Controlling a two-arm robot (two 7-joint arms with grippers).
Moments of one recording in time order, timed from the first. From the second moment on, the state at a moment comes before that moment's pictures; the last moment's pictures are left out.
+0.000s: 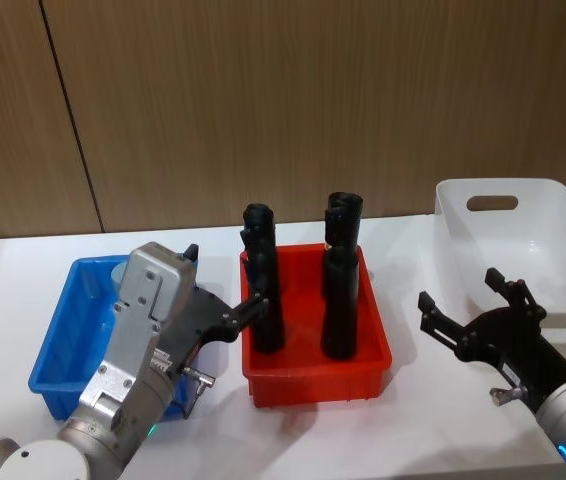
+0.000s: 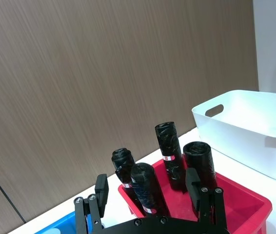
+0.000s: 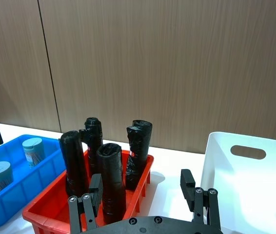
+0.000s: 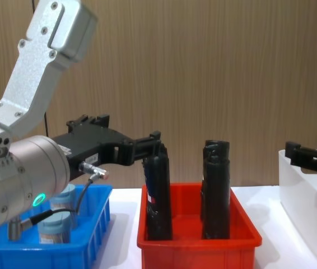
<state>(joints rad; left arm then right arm) -0.24 0.38 0.45 -1.63 -0.20 0.01 -0.01 -0.01 0.34 -0.23 -1.77 0.29 0.03 0.07</state>
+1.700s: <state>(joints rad) -0.22 0.39 0.44 -1.65 -0.21 0.07 0.06 -0.01 0.34 -0.23 -1.77 0.29 0.03 0.07</state>
